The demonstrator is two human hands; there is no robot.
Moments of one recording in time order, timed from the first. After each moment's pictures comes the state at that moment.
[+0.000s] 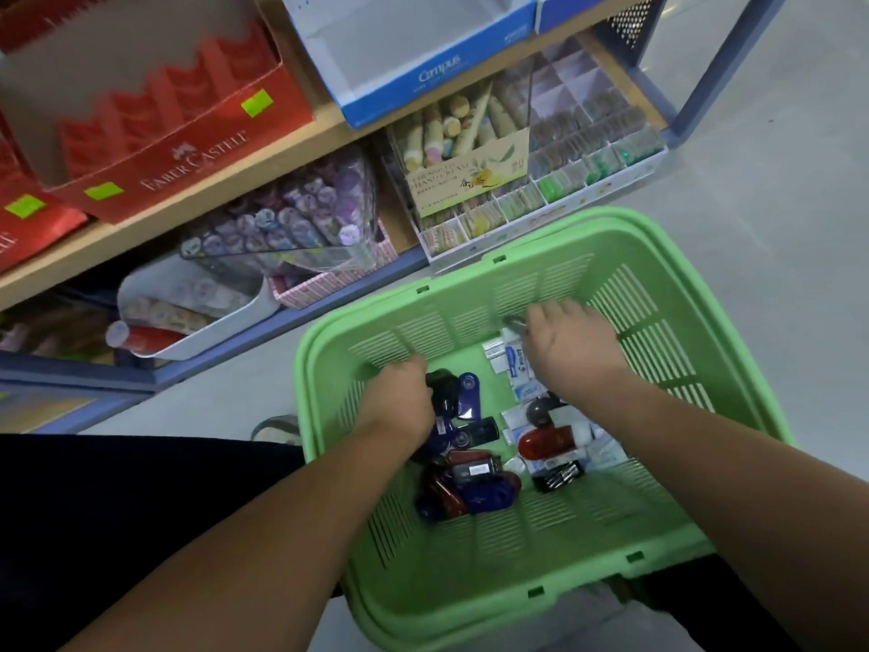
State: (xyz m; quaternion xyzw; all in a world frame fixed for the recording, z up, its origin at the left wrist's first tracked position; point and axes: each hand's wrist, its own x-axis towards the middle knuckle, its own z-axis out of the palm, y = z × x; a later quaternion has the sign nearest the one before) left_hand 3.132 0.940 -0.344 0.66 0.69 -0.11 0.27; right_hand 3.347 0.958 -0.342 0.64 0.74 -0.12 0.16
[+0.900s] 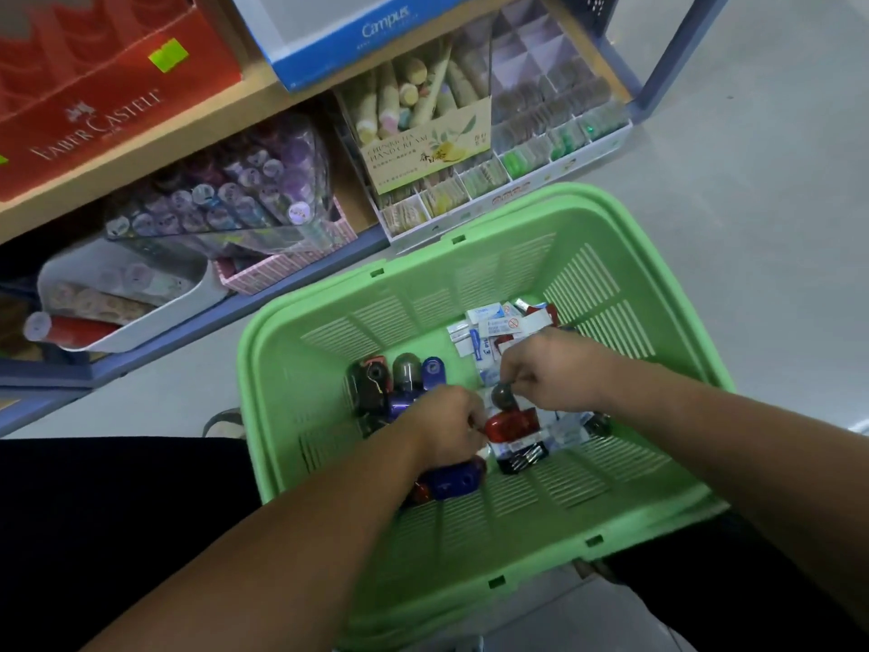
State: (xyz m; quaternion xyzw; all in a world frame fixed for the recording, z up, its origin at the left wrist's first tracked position) left_hand 3.188 0.913 -0.381 0.72 0.48 -0.20 0.45; right_hand 3.383 0.937 -0.338 0.56 0.71 -0.40 0.15
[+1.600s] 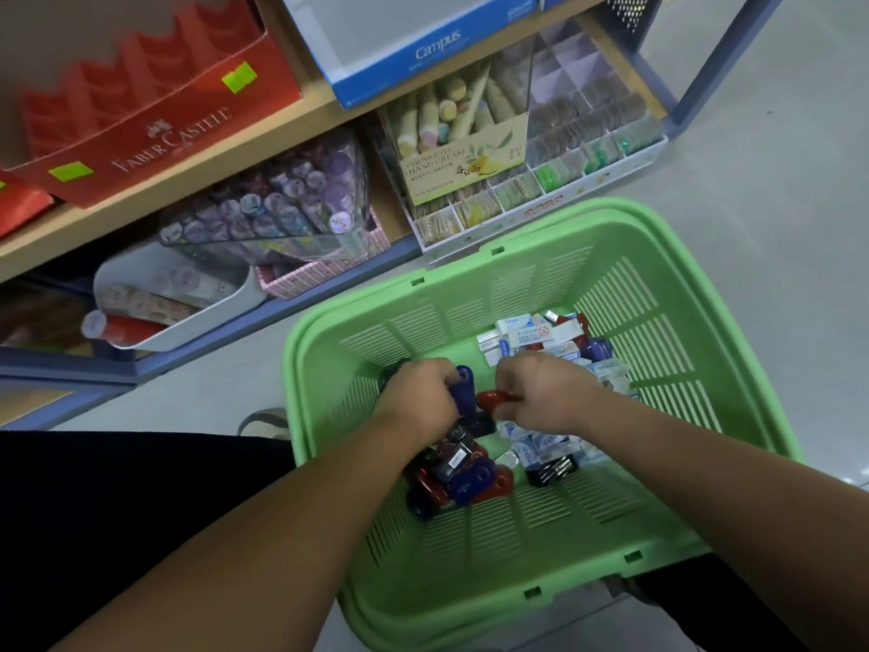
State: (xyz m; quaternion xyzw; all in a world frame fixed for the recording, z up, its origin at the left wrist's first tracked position) left_hand 3.148 0.938 -0.362 0.66 0.64 -0.08 0.38; right_hand 3.337 0.933 -0.361 0.59 0.67 -0.43 0.14
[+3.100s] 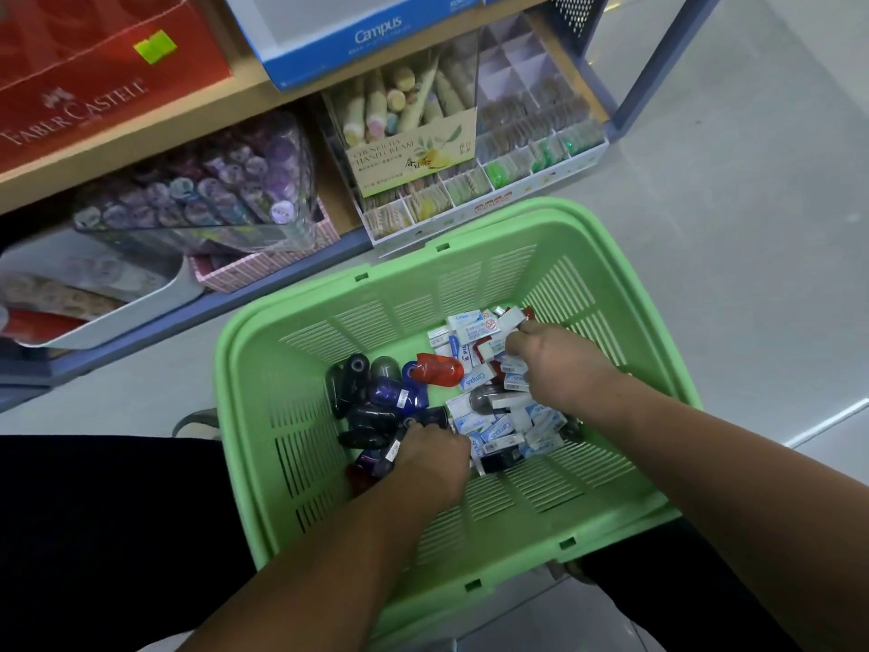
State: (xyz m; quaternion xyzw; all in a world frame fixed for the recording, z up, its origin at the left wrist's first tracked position) left_hand 3.209 0.869 -0.409 0.80 0.41 -0.34 0.25; right_hand 3.399 0.931 -0.347 0.62 0.72 -0.27 0.17
